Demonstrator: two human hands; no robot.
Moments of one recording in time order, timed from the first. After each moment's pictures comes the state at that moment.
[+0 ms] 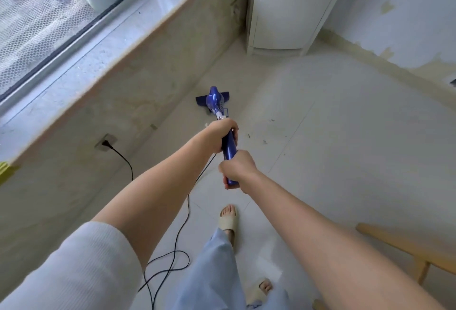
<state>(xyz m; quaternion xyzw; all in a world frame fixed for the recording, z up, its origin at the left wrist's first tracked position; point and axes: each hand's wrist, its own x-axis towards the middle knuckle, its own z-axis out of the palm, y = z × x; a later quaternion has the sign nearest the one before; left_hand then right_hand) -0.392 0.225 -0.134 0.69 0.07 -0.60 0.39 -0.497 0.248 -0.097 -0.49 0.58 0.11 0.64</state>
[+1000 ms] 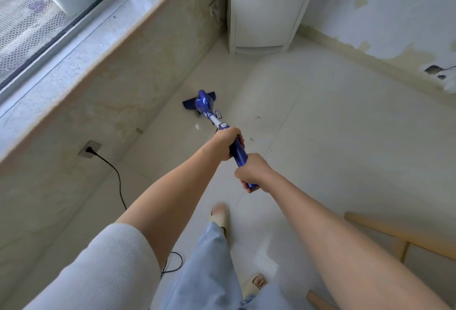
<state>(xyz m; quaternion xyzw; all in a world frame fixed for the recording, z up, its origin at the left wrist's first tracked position) -0.471 0.197 -0.146 0.68 0.09 -0.61 0.41 -0.580 0.207 -0.117 -0.58 0.56 0.18 0.56</state>
